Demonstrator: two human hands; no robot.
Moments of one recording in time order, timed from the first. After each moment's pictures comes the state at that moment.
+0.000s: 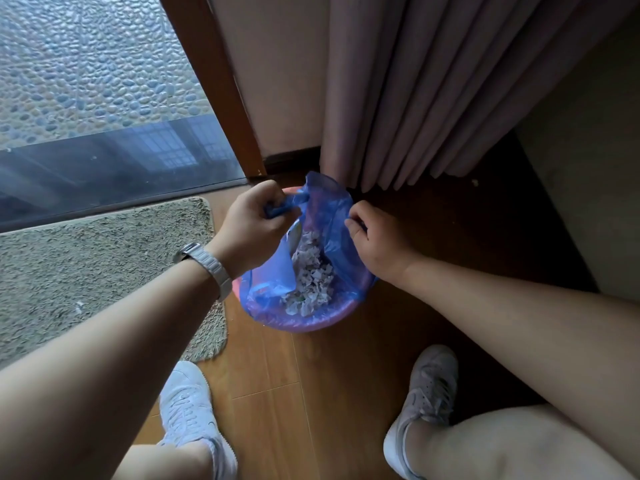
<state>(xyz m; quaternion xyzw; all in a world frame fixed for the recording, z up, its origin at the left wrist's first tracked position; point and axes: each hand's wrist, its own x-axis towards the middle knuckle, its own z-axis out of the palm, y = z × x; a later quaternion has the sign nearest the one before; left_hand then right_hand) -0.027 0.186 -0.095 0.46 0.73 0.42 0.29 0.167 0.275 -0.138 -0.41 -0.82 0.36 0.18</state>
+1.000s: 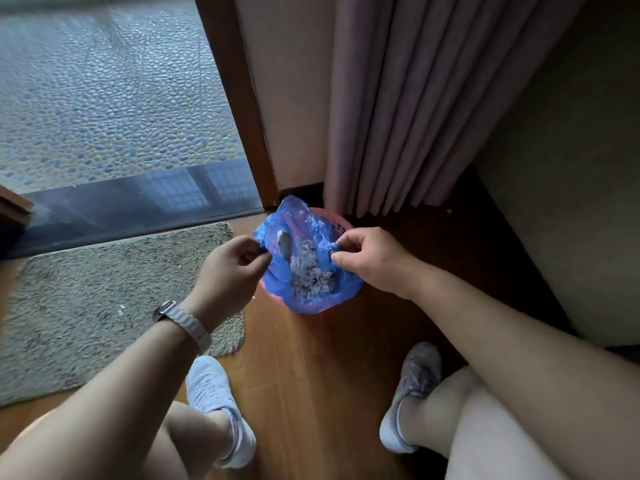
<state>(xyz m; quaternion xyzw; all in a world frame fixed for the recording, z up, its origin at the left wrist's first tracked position) -0.003 0.048 0.007 0.41 0.81 0.36 0.23 0.192 0.177 0.019 -0.41 -0.75 0.52 0.11</state>
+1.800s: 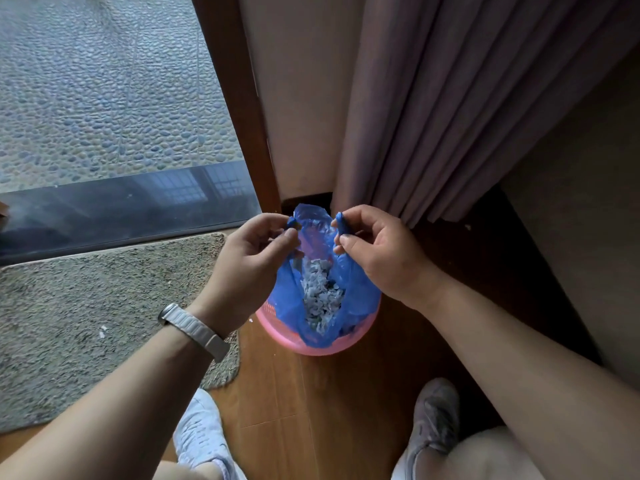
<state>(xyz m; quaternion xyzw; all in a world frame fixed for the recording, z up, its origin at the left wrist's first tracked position) -0.022 0.132 0.009 0.33 0.61 0.59 0.40 0.133 0.238 0.004 -0.35 -0.69 0.57 0.25</state>
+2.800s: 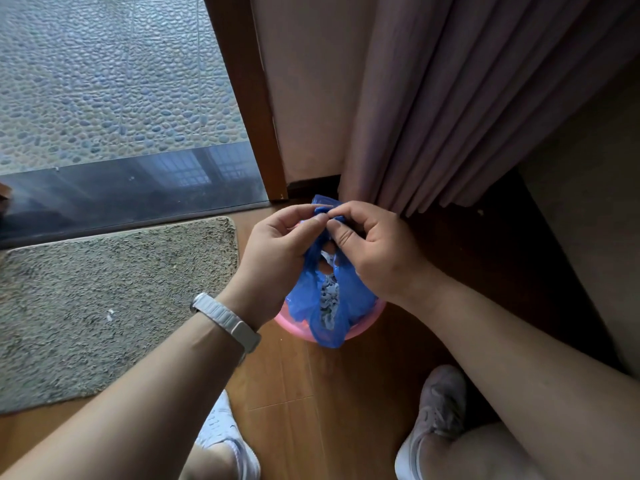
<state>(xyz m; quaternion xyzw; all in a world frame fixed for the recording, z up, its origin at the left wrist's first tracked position) -0.005 0.144 0.003 0.24 0.54 0.62 0.51 0.117 0.218 0.004 -0.31 -0.70 0.59 0.26</state>
